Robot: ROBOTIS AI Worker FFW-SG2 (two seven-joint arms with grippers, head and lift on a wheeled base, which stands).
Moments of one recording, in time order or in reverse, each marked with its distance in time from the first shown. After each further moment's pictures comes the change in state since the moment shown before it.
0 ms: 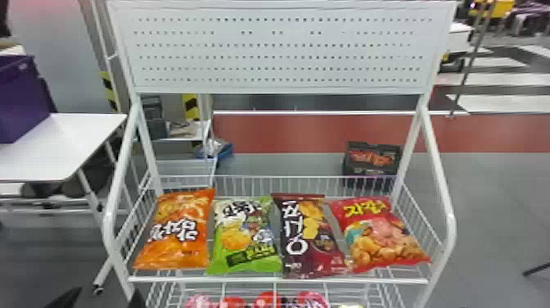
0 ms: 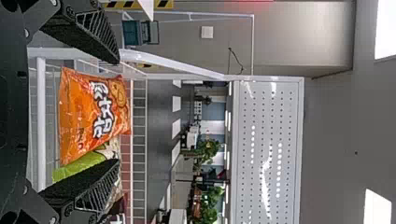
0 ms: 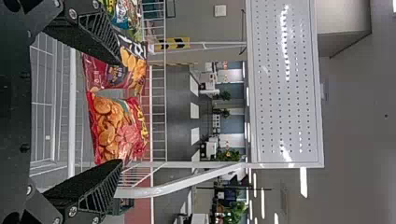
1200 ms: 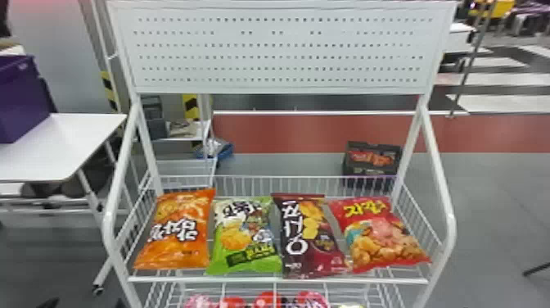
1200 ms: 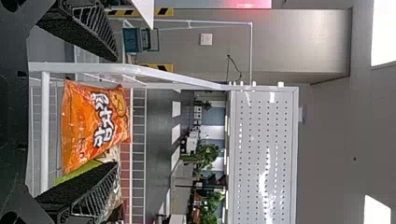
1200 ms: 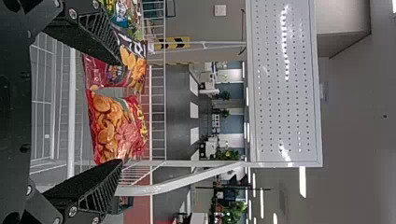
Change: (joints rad) left arm 0.078 -0.003 0.048 -0.037 0.021 -0.029 -0.005; right arm 0.004 -0.005 -0.008 -0.002 -0.003 -0.004 0.000
